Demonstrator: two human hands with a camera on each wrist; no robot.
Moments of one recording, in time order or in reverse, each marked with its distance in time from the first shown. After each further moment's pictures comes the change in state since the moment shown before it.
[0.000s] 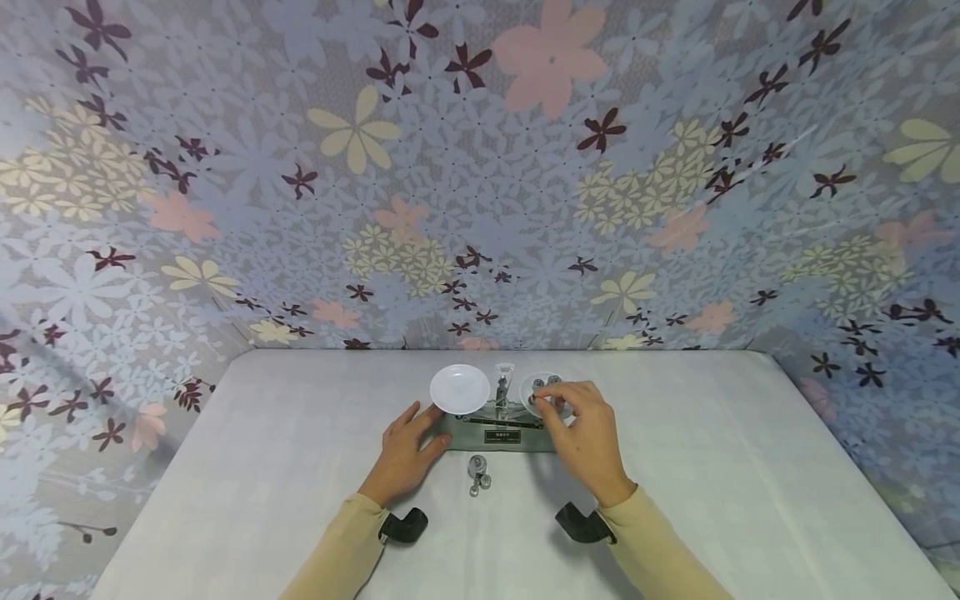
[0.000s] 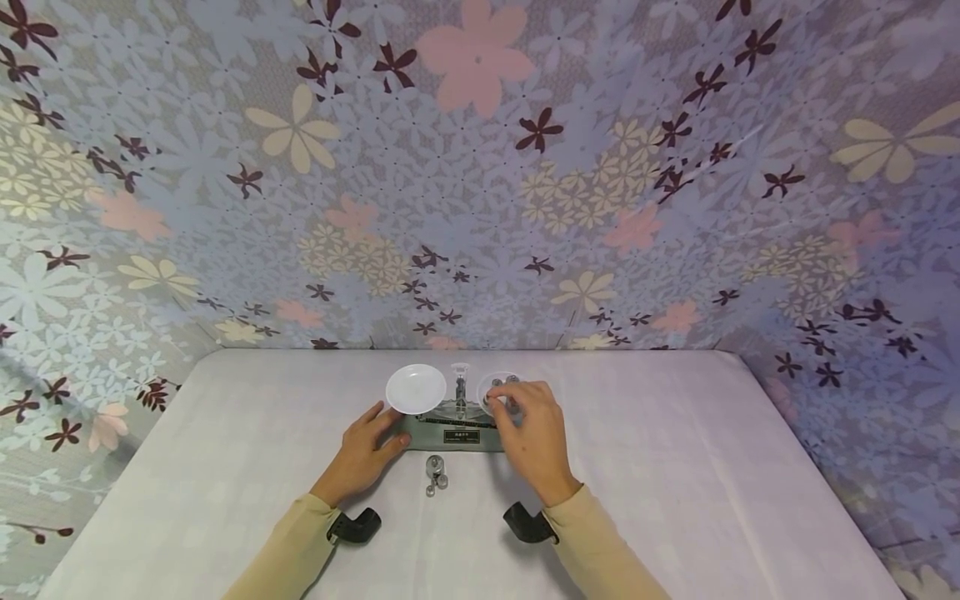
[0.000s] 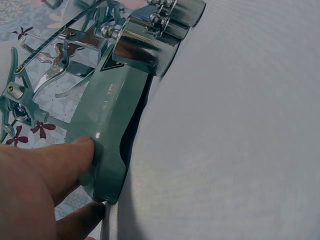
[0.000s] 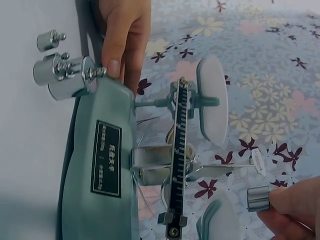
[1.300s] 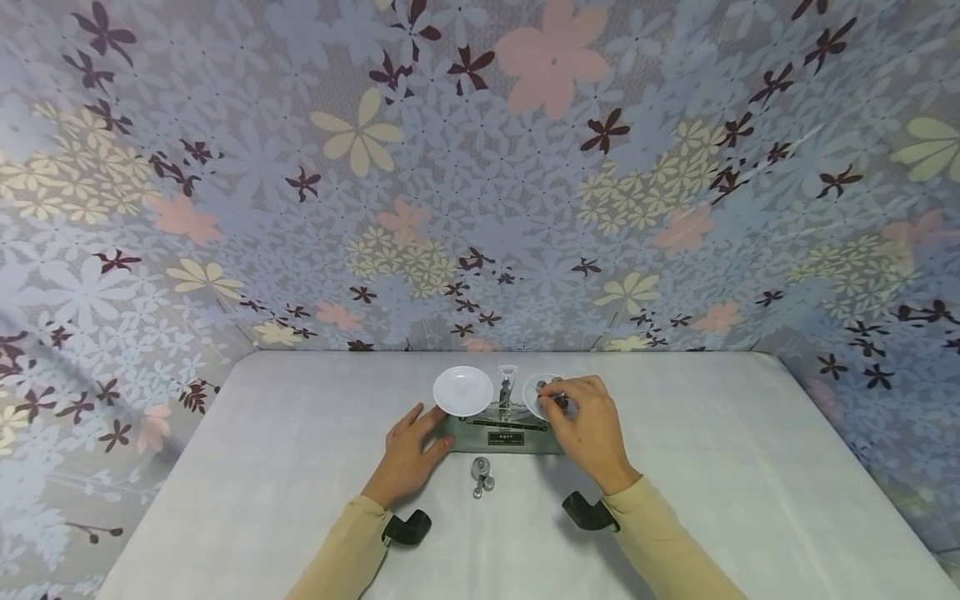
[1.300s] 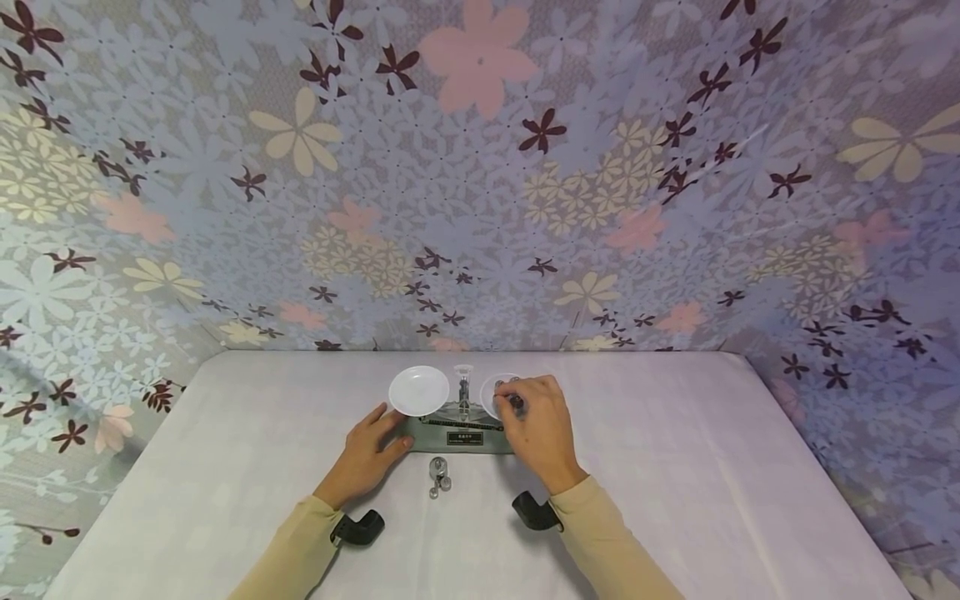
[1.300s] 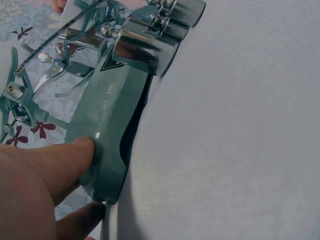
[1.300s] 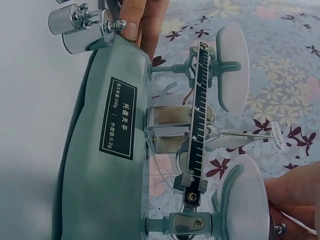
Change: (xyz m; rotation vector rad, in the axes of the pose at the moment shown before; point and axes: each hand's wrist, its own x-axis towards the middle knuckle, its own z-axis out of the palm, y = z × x) left_hand 0.000 -0.001 0.000 -0.015 -0.002 0.008; right_hand 0.009 0.014 0.004 -0.063 -0.093 0.039
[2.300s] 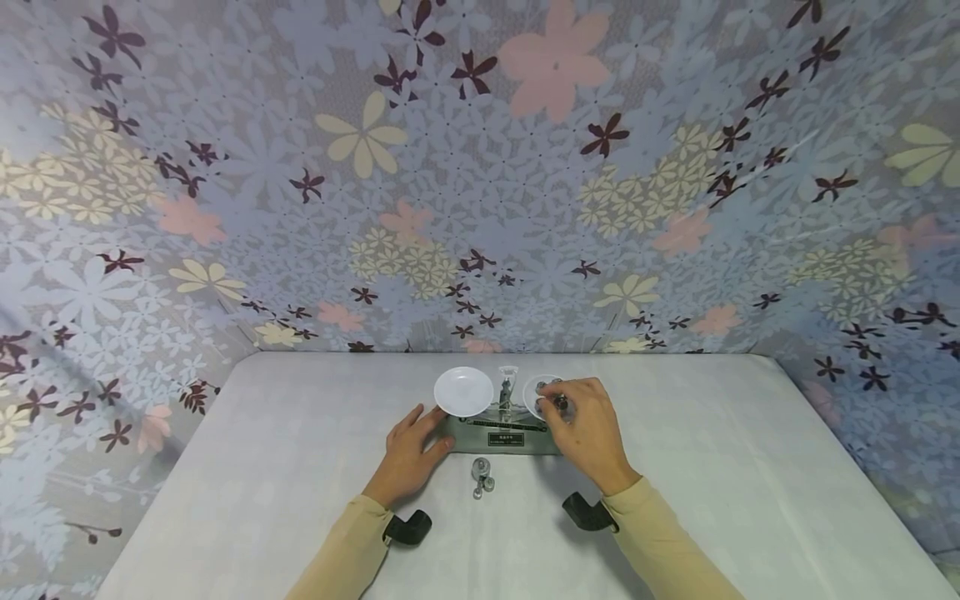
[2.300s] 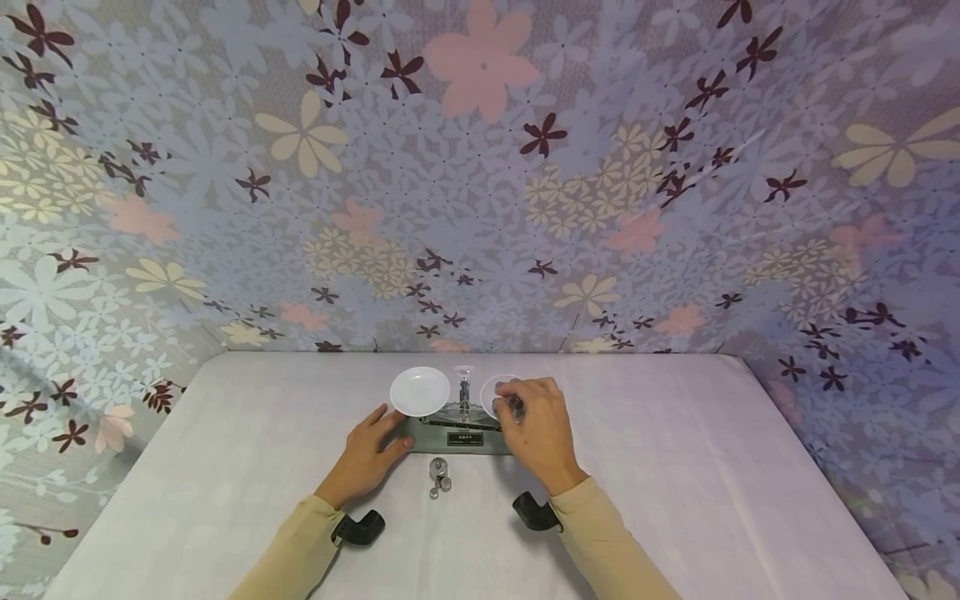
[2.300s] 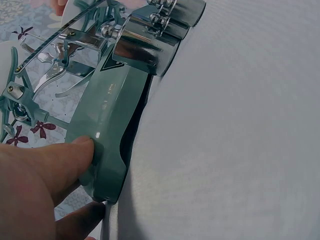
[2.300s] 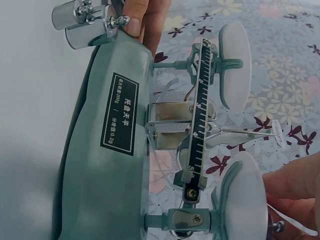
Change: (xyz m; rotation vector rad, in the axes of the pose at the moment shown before) left_hand 0.000 0.000 0.000 -0.003 0.001 -0.004; right_hand -0.001 0.001 0.000 -0.032 -0.018 -0.007
